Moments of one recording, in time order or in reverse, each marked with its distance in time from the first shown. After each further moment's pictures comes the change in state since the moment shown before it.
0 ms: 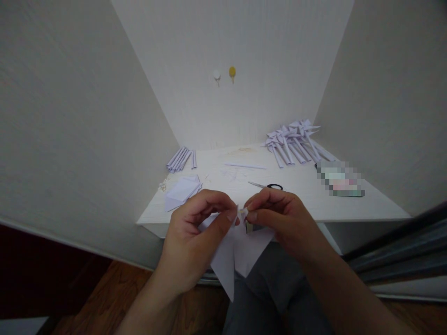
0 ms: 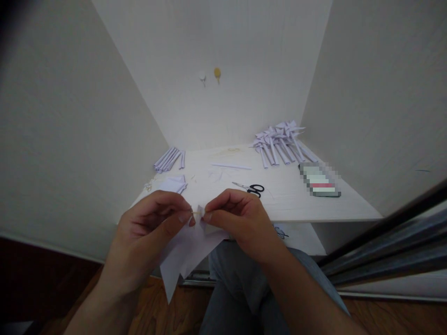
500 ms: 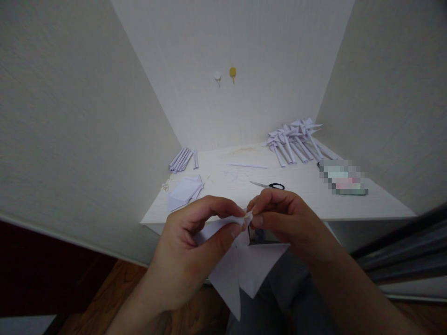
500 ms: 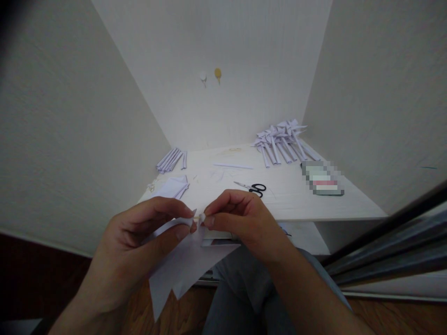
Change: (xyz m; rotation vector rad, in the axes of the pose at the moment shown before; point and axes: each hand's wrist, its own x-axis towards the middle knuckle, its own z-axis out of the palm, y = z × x) left_hand -0.010 0.019 -0.011 0.127 -0.107 -0.034; right_hand -0.003 -0.007 -0.004 0.111 -0.143 0.072
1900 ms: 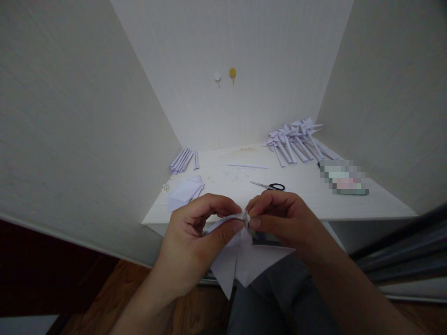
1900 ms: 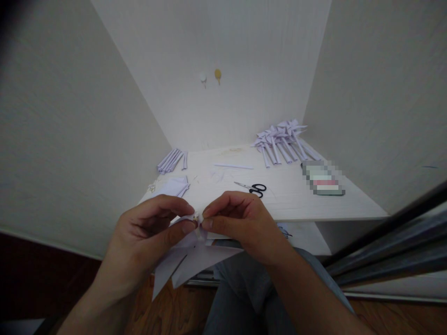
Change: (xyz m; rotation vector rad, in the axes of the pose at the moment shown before) left_hand 0.005 -0.011 0.003 -0.093 0.010 0.012; right_hand -0.002 0.006 0.000 0.014 -0.023 -0.042
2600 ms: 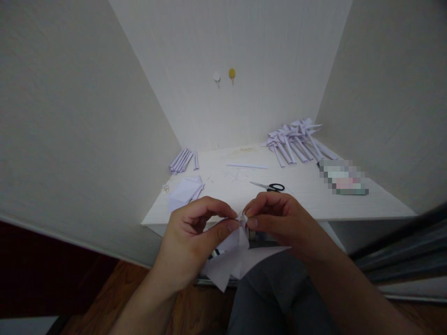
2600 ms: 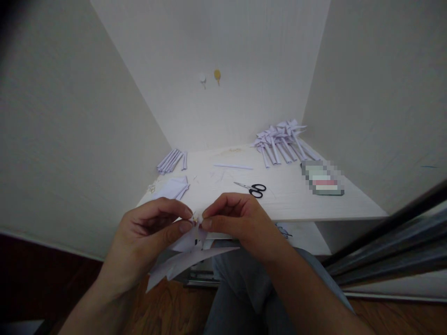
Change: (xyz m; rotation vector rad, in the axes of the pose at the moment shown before) left_hand 0.003 -0.005 -0.005 -0.041 0.003 -0.023; right_hand 0.002 0.003 -0.002 0.016 0.001 0.097
